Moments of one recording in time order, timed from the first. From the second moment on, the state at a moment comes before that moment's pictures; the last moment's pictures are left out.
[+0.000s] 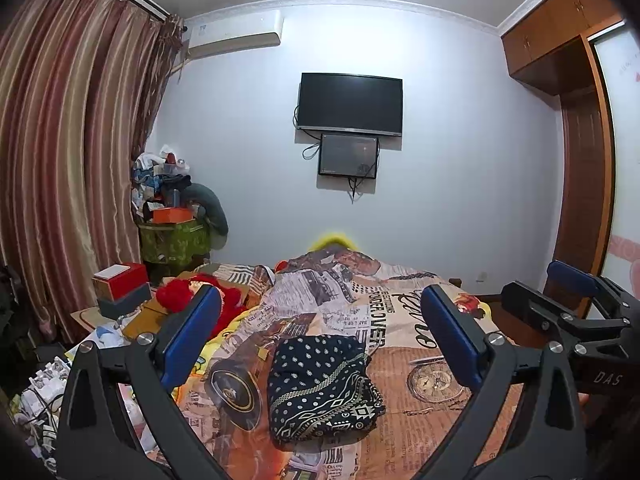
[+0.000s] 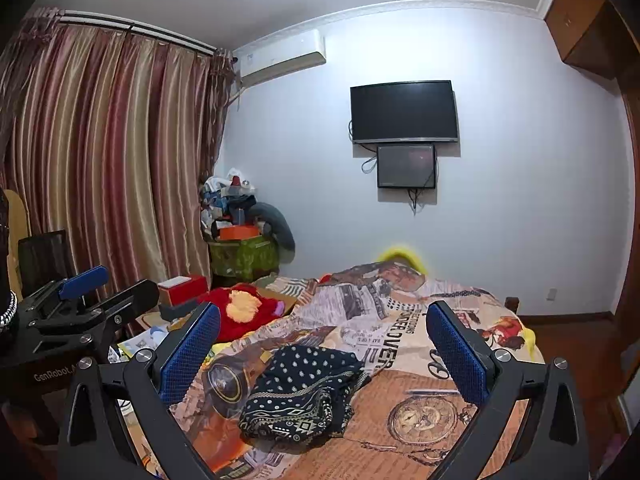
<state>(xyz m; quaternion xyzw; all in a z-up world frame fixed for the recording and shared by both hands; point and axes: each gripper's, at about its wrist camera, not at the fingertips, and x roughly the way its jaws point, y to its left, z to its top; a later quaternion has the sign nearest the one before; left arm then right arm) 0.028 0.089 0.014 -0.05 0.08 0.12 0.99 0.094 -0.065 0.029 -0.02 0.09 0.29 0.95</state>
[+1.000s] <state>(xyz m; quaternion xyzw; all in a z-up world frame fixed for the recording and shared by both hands) 0.041 0.092 0.004 -0.06 0.11 0.11 0.99 0.100 -0.071 0.023 -0.01 0.10 0.28 0.95</state>
